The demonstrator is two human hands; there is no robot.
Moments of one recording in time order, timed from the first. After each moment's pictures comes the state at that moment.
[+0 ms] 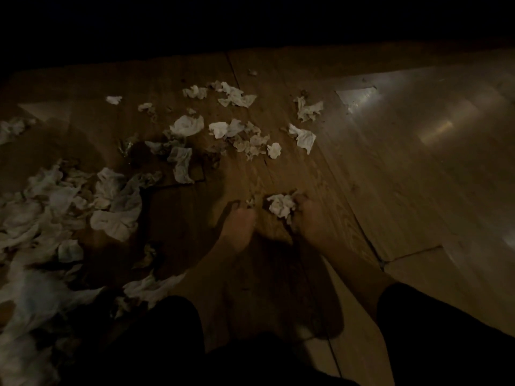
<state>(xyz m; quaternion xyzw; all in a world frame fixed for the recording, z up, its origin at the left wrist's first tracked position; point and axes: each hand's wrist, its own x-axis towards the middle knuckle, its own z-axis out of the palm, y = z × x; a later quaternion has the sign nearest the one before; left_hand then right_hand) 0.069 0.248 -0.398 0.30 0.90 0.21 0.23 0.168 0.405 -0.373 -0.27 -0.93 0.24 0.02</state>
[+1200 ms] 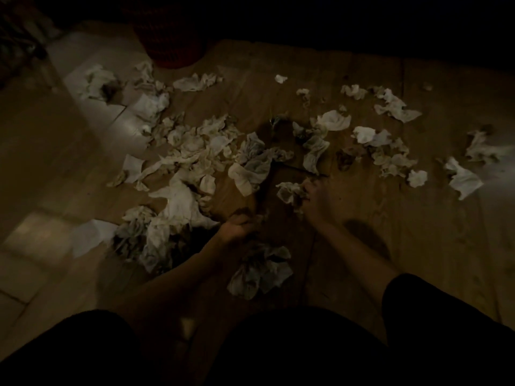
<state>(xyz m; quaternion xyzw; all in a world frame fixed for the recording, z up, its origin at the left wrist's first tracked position) 0.077 0.006 -0.388 0.34 0.90 0.26 0.04 0.023 0.239 -0.398 -0.03 -0.94 0.34 -0.02</state>
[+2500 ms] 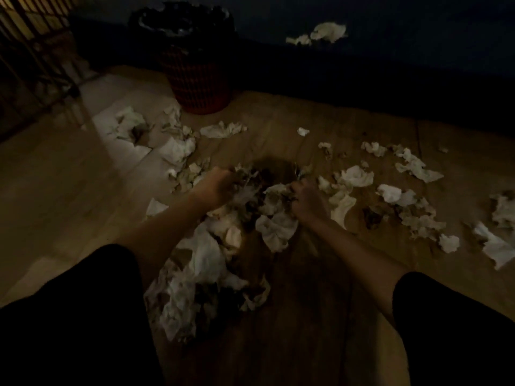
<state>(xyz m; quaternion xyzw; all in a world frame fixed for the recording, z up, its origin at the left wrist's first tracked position) -0.108 -0.085 -0.275 0.23 0.95 0.18 0.01 -0.095 0.149 -0.330 0.07 -0.97 0.24 0.07</state>
